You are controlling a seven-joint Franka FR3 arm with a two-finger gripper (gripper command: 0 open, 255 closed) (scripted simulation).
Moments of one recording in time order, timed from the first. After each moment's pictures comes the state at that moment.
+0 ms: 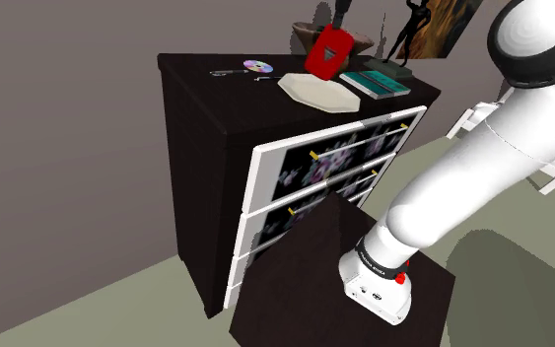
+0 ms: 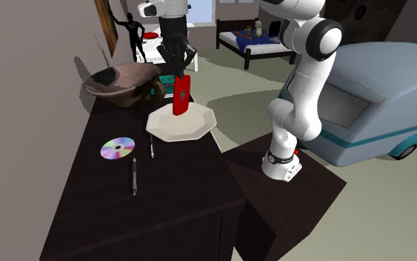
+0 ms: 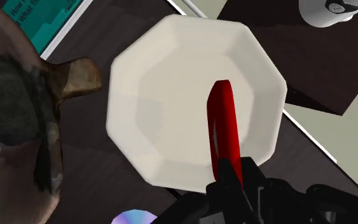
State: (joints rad) arm -0.08 -0.16 -0.22 -1.48 -0.09 1.30 -0.93
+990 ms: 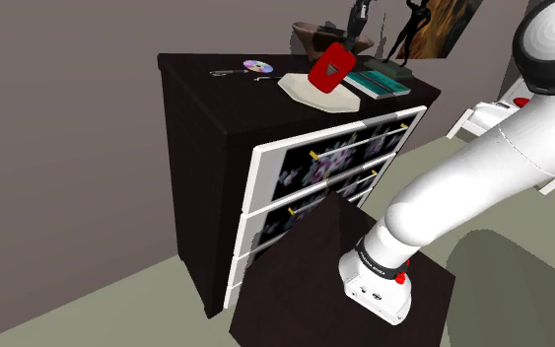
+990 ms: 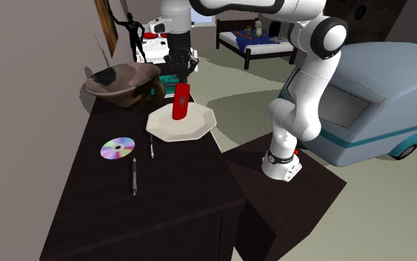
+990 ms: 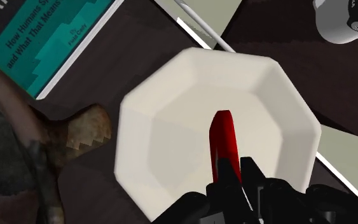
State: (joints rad) arm -0.12 -0.26 -0.28 -1.71 -0.13 1.44 -1.02
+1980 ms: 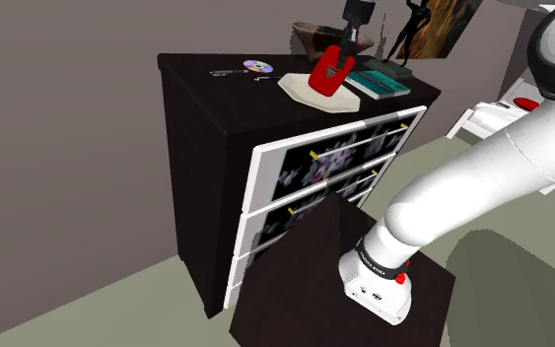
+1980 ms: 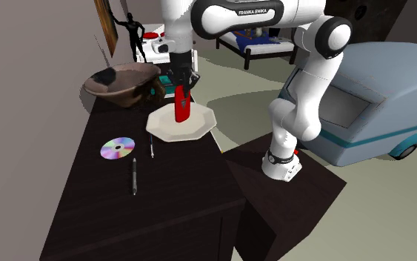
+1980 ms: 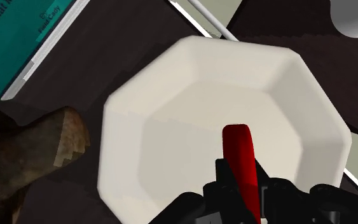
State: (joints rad) arm -0.13 -0.31 -0.27 -1.90 -0.14 1.59 -1.00
